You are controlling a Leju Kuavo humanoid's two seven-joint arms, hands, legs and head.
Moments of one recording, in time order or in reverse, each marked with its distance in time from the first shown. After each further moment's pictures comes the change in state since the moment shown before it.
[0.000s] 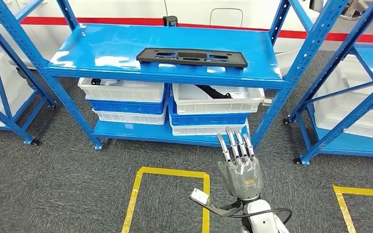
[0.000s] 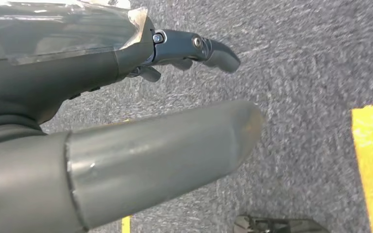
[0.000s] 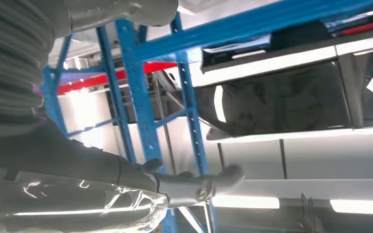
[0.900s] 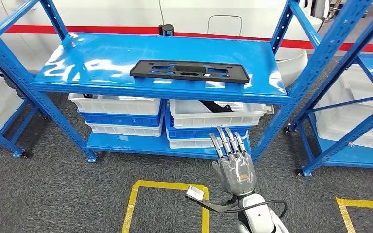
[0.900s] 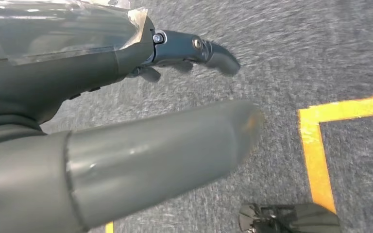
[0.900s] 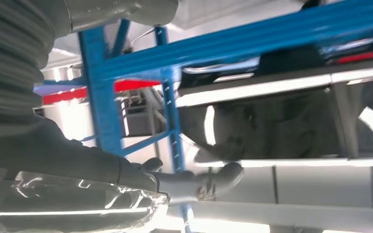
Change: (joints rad) left arm -0.005 -0.004 0.006 0.003 -0.023 -0.002 0.009; right arm -0.031 0.004 0.030 0.026 -0.065 0.089 -0.036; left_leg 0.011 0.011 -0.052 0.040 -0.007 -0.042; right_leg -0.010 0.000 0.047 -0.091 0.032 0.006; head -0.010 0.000
